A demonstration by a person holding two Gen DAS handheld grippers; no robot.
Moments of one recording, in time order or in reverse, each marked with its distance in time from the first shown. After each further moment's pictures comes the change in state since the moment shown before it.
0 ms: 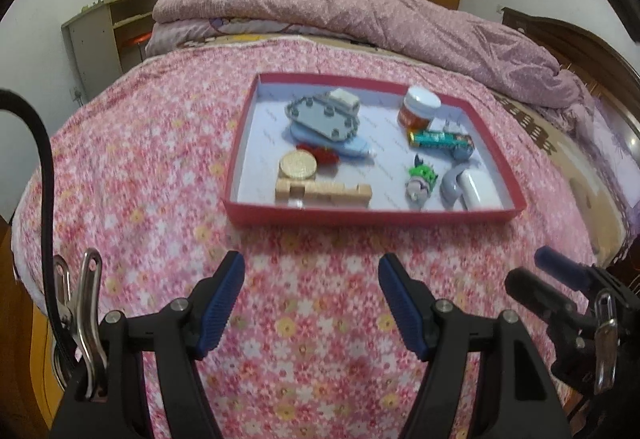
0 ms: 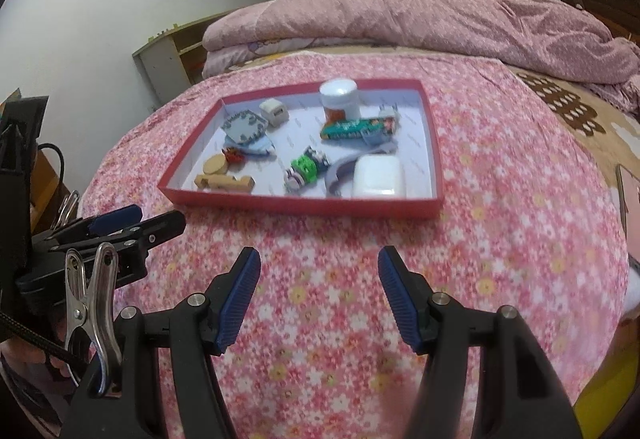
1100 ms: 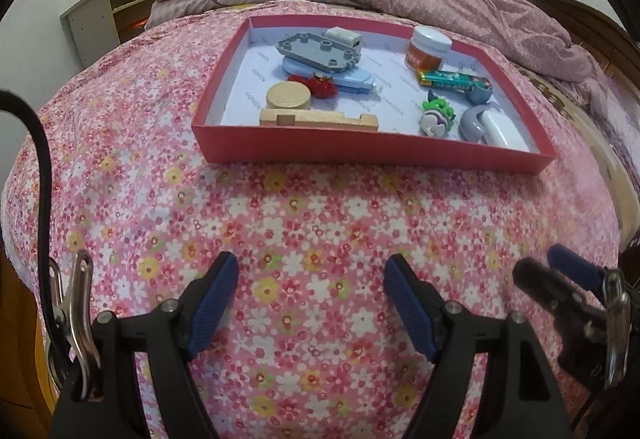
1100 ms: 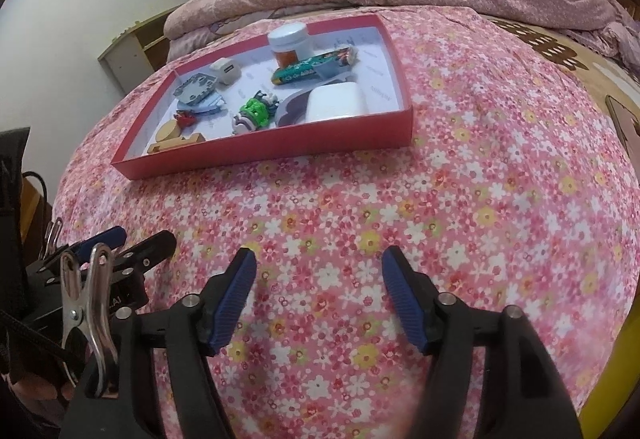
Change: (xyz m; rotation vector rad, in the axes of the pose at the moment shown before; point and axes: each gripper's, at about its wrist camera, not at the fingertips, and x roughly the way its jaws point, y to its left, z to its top) left arm 0.038 -0.012 -0.031 0.013 0.060 0.049; right arm 0.030 -0.019 -0.031 0.106 0.066 -0.053
